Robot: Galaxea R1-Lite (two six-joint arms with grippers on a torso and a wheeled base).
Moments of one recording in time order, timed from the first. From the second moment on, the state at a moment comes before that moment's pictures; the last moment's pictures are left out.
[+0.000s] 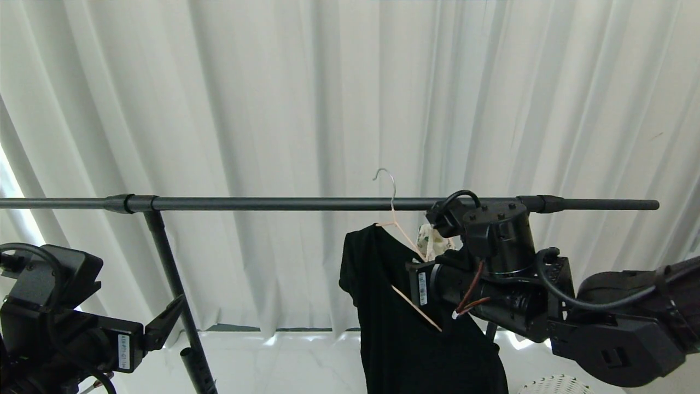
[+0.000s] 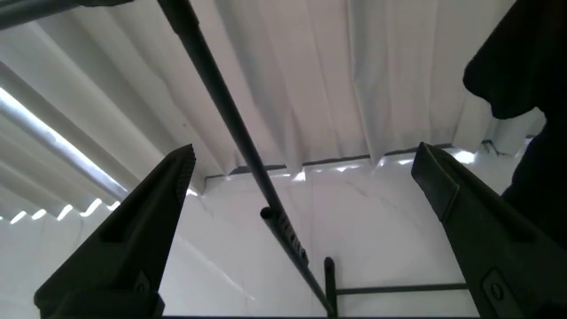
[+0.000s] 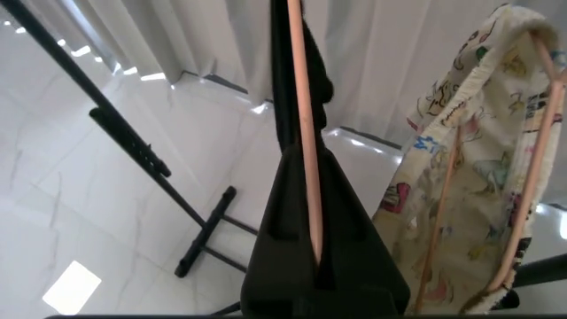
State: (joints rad) left arm -0.25 1.12 -0.23 -0.56 0.30 0.21; right arm 0.86 1.85 -0.91 -0.51 -0.20 0.31
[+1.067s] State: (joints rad) left arm -0.25 1.09 -0.19 -0.56 0.30 0.22; right arm 0.83 2.02 -1.00 -0.51 -0.20 0.31
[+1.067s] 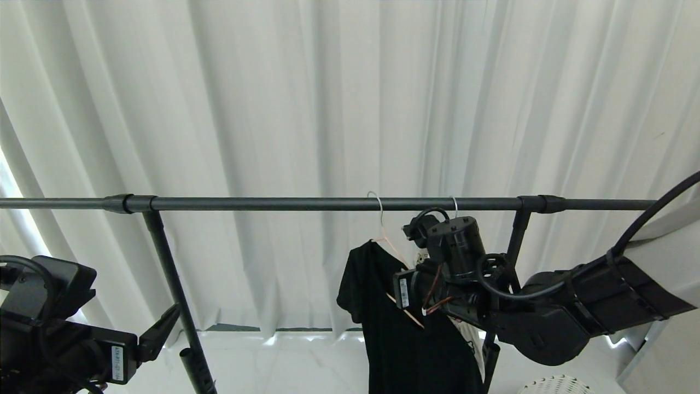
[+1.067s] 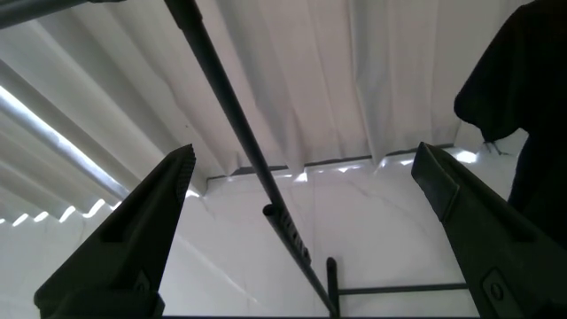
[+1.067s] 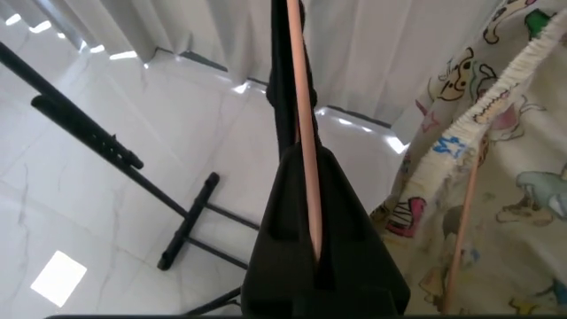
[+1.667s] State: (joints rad) left arm -0.24 1.09 -0.18 -0.56 0.31 0.22; right arm 0.84 1.76 -0.87 -0.47 -0.27 0.30
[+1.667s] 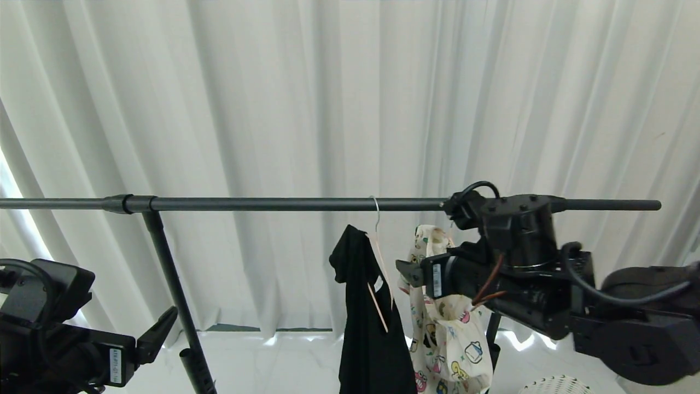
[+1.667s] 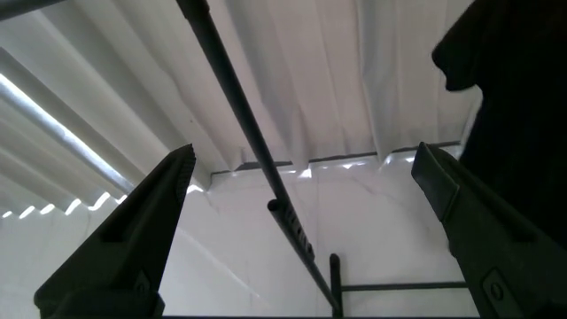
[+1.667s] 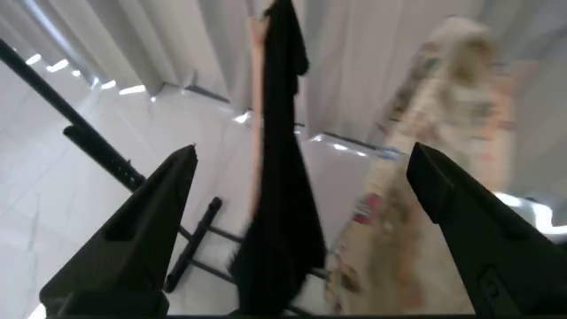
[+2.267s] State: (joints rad) left arm -0.09 1.08 -0.19 -0.56 0.37 0.22; right arm 0.41 0.99 -0.67 0.41 -0.36 0.02
